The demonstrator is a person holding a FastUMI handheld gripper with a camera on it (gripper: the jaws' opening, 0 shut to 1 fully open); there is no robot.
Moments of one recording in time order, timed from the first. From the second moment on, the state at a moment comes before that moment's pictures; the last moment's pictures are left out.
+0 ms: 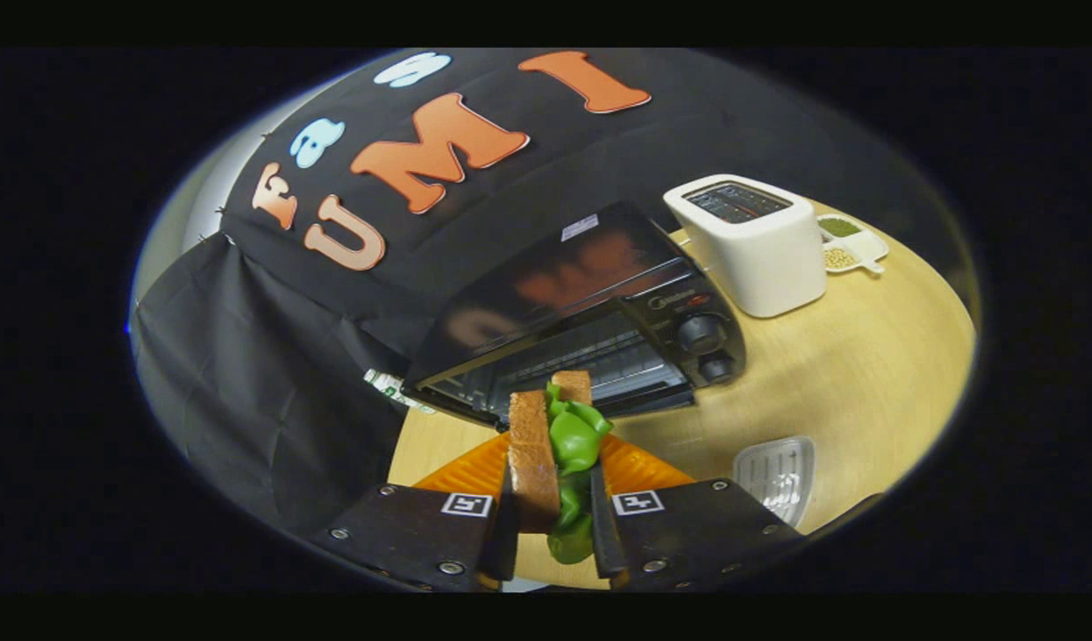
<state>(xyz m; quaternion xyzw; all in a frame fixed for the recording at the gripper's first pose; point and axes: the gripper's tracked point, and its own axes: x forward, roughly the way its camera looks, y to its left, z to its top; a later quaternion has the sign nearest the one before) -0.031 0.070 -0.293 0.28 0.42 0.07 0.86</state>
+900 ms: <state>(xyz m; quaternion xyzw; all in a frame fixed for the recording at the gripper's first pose) 0.037 0.115 -0.331 0.37 0.35 0.06 0.86</state>
